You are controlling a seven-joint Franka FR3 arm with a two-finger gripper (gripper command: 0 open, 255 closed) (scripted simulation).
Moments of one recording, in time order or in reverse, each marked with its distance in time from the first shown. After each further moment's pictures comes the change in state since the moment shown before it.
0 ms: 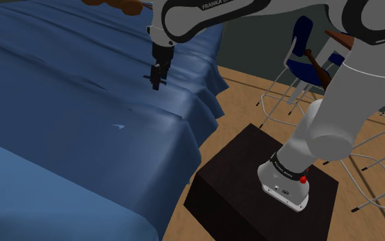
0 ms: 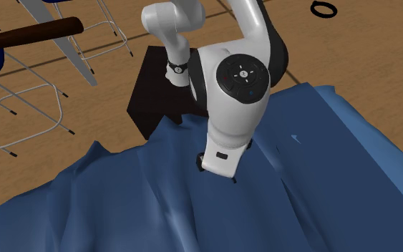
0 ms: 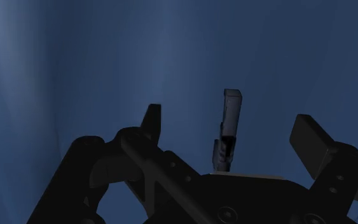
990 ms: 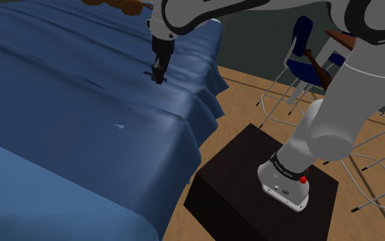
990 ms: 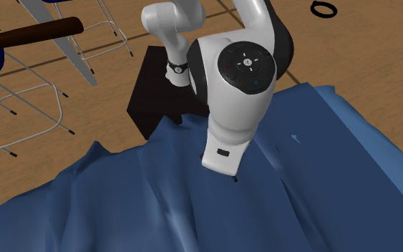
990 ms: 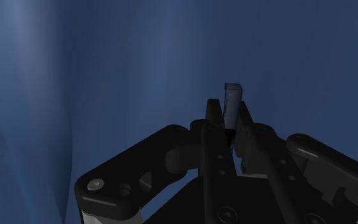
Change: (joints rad) arm 0.000 -0.013 0.000 0.036 0.001 -0.048 0.000
